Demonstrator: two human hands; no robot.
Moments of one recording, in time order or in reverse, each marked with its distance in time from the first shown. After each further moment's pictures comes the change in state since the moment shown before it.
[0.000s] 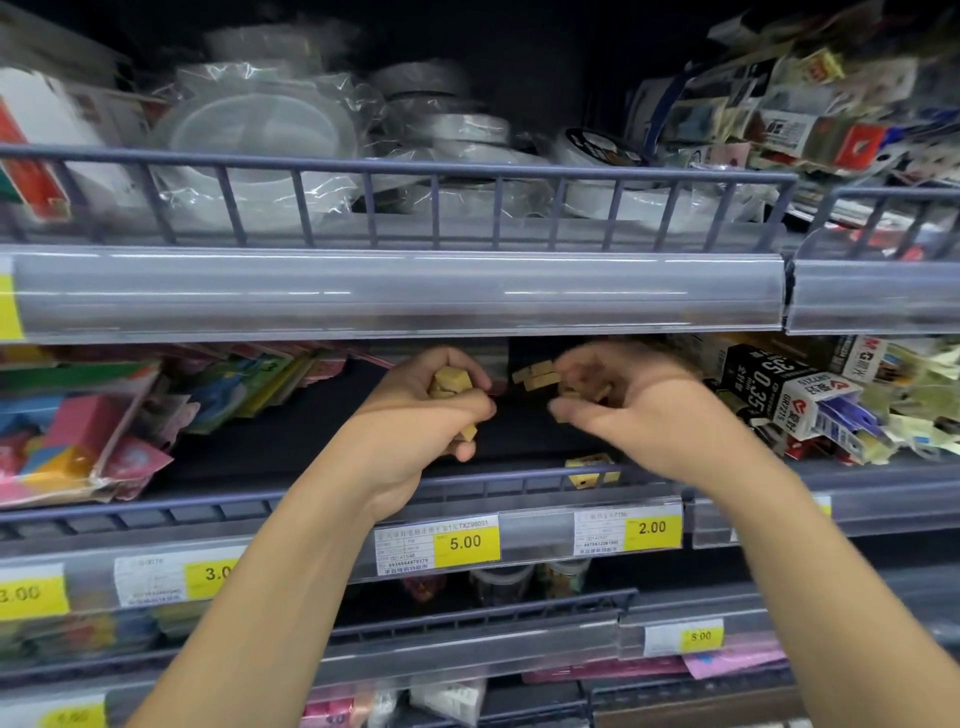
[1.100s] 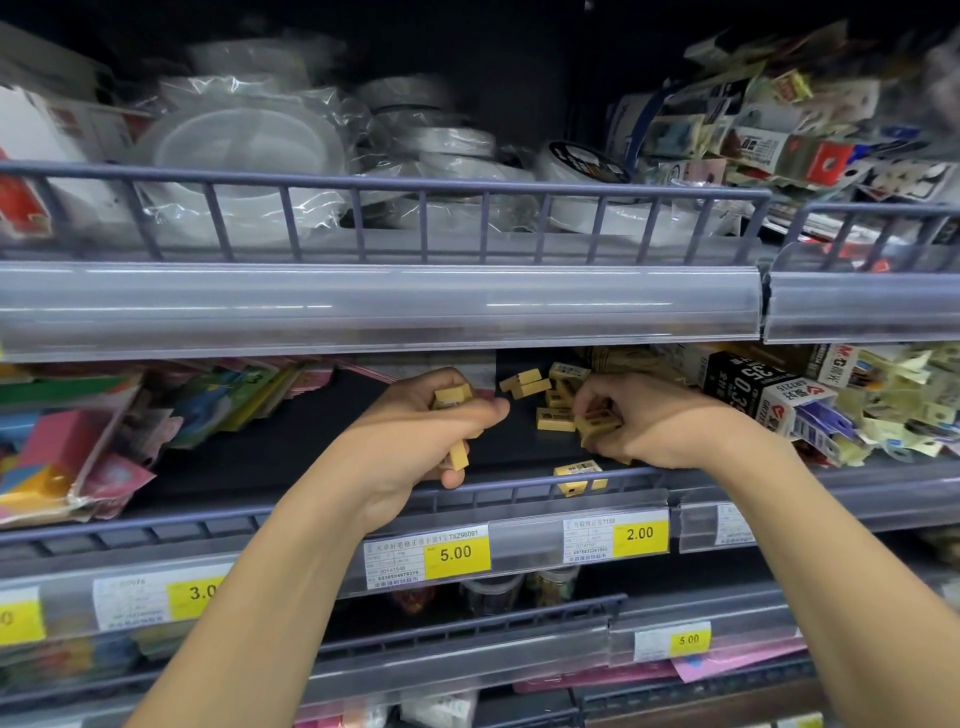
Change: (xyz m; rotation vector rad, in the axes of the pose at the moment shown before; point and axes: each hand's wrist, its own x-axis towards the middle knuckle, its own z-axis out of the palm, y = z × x) left_hand 0.009 -0.006 0.001 -0.007 -0.107 -0.070; right_hand 0.024 0.039 -0.016 -0.397 -0.368 0.205
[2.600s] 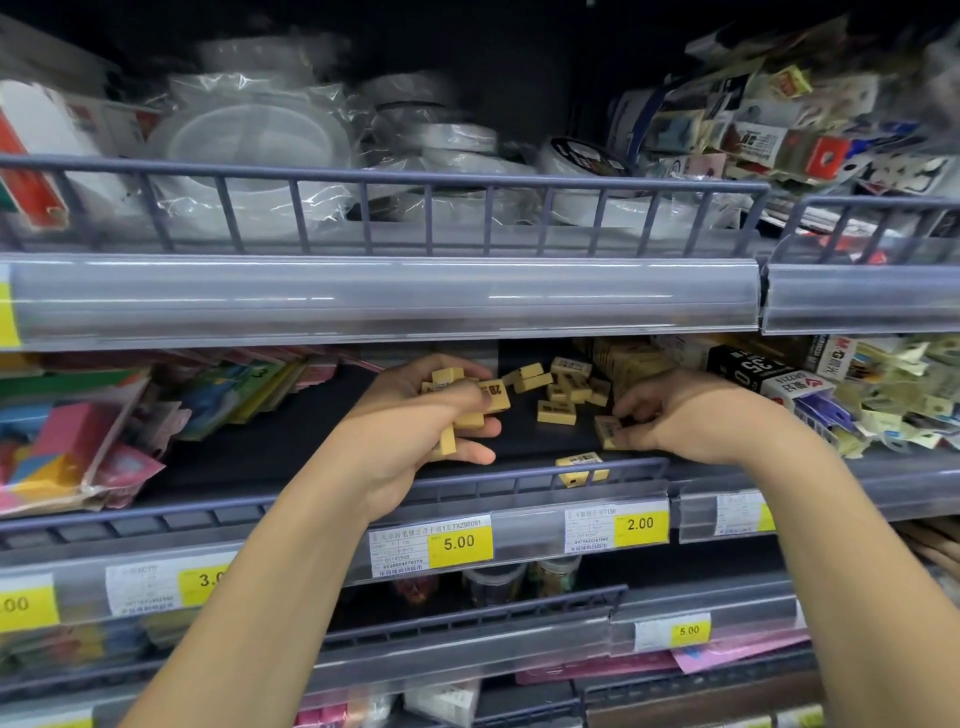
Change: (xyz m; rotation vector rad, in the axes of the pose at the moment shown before) left_hand -0.004 0.003 -0.001 -0.213 0.069 0.010; right_hand -0.032 -0.004 -0.019 0.042 -0.039 0.231
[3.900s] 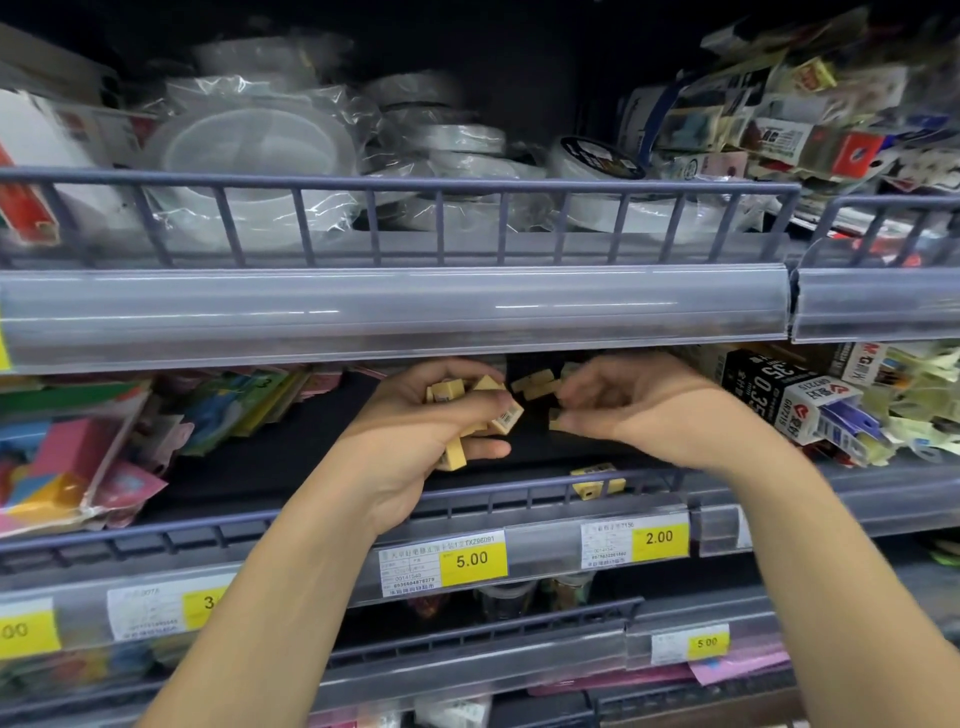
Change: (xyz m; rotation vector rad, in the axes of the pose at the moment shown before) left_hand 0.002 0.003 0.001 -0.057 -0.016 0.040; right_hand 0.002 -0.037 0.013 0.468 0.105 -0.300
